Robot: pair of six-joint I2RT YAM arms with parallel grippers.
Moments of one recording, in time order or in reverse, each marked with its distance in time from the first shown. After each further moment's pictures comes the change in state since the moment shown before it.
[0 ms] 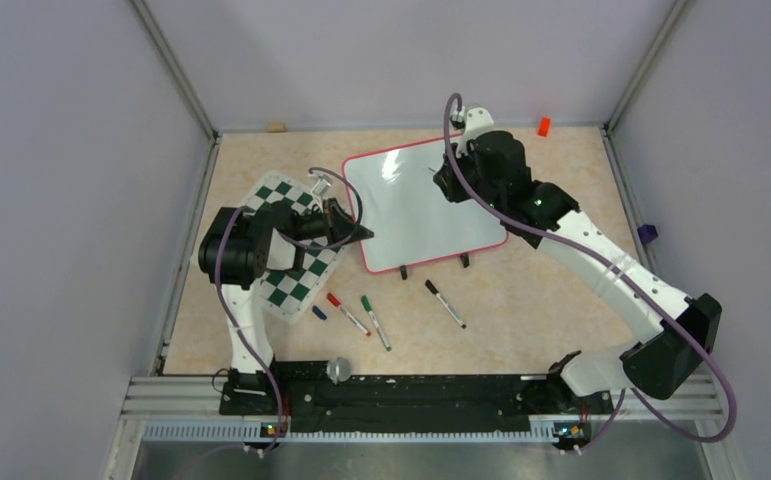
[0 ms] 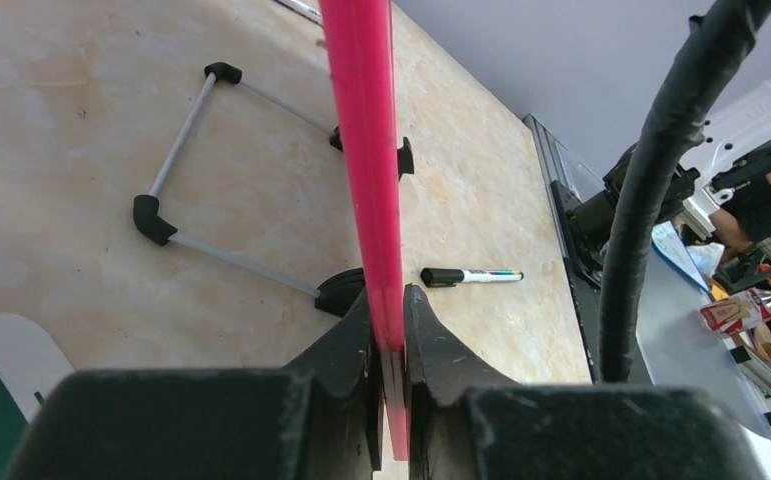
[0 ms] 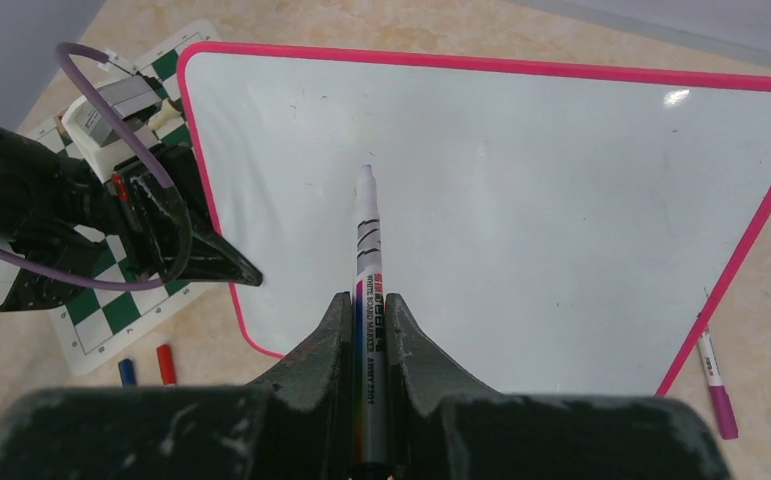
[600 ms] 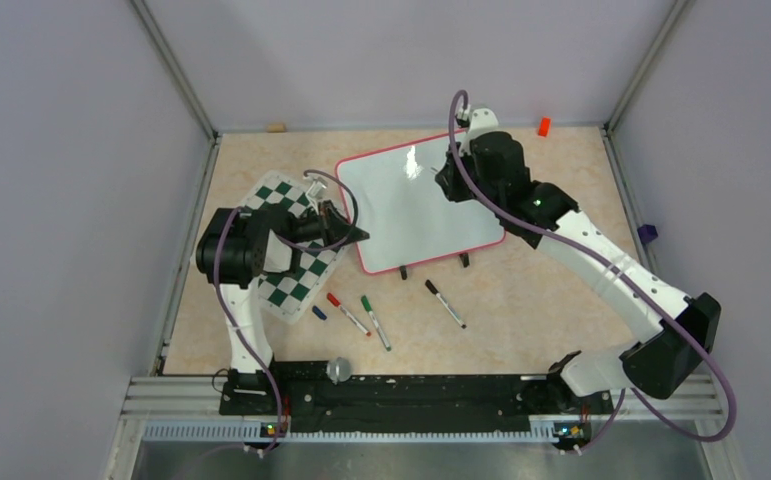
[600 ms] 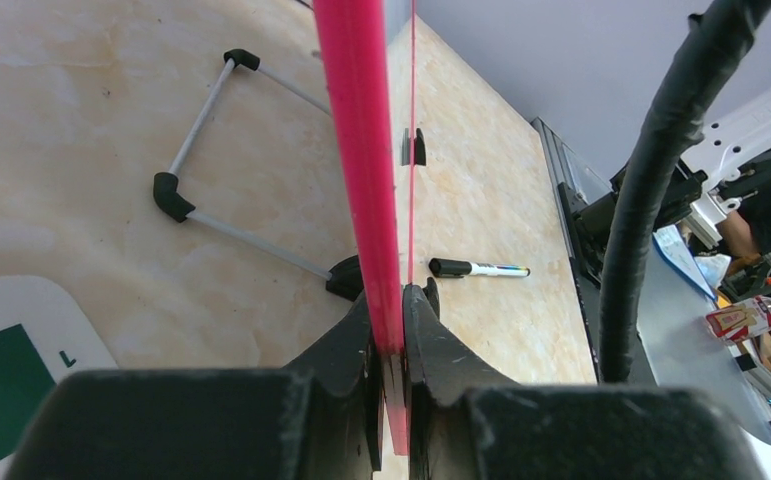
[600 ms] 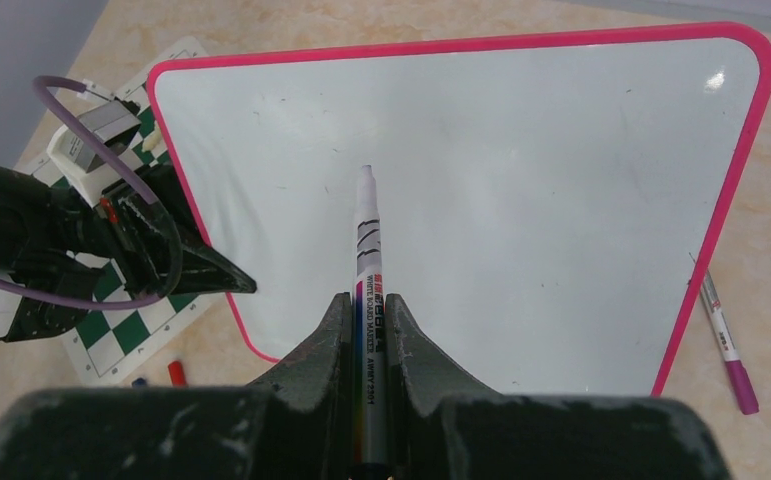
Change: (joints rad) left arm 0.028 0.001 -0.031 0.009 -0.011 0.011; right arm 0.005 0.000 0.000 -0.009 0.046 0.080
